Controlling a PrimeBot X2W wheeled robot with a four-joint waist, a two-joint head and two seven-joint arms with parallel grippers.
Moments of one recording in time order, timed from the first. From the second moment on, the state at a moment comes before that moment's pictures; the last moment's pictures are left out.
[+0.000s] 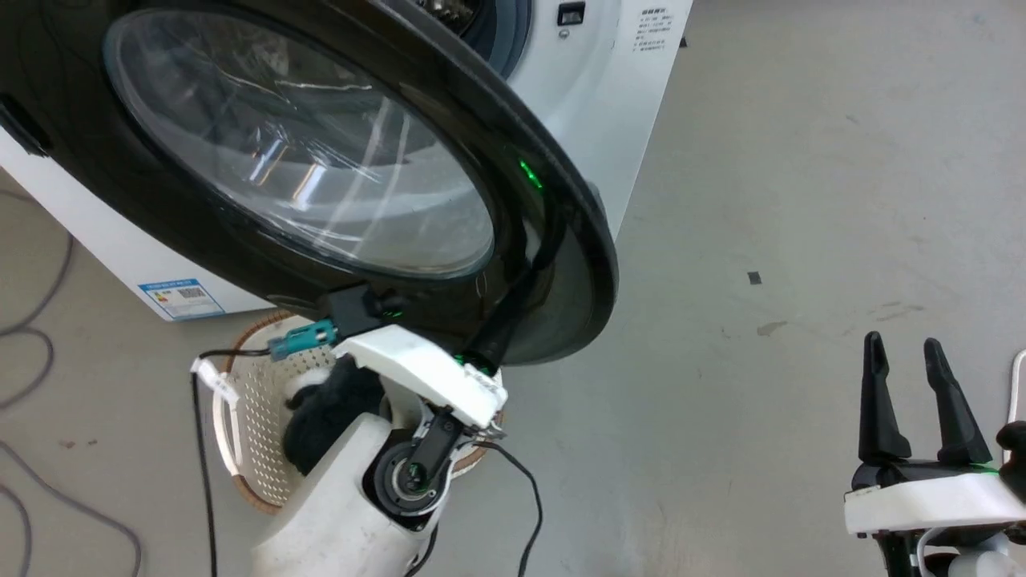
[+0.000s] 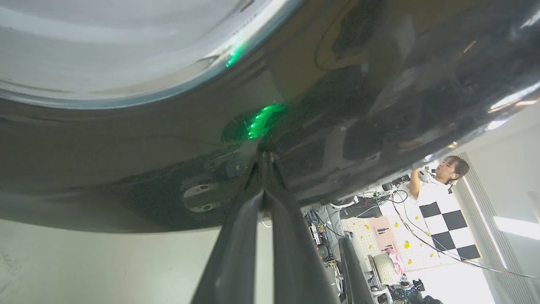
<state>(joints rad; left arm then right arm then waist) -0.52 0.12 -0.56 0.38 -1.36 -0.13 -0.04 -0.09 -0.05 -0.12 0.11 0.31 0.13 -0.26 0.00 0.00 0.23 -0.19</state>
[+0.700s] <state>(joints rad) -0.39 0.27 -0.21 0.20 -0.61 0.02 -0.26 -0.05 -0.05 -0.11 -0.01 0.21 0.13 -0.26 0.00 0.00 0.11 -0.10</state>
